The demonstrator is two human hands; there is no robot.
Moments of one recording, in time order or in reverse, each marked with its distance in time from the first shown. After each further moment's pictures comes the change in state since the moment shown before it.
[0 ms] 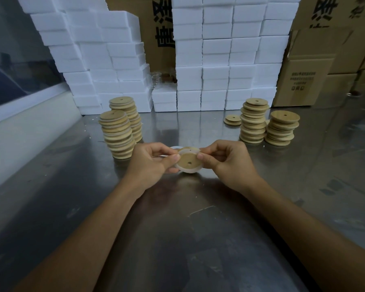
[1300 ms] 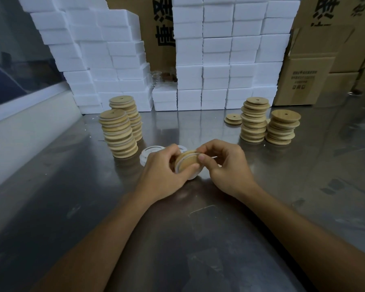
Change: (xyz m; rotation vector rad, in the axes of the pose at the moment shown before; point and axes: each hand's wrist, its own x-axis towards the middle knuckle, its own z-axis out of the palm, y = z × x) left_hand -0.001 -0.022 0.009 0.599 -0.055 0.476; right_hand -0.005 0.004 0.007 -0.184 0.016 -0.149
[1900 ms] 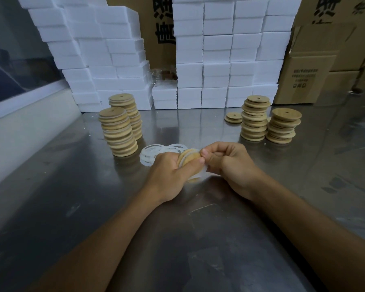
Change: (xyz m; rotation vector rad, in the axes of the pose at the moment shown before) left_hand -0.003 0.013 0.008 -0.287 -0.122 -0.182; right_hand 0.004 -0.005 -0.007 0.568 -0.115 0.382
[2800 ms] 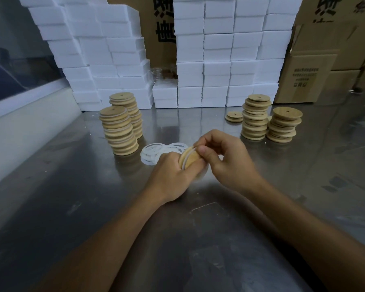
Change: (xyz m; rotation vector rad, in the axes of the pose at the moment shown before) left_hand 0.000 0.000 0.004 0.049 0.015 -0.030; right_hand -0.005 -0.008 0.008 -0.599 0.030 -0.468
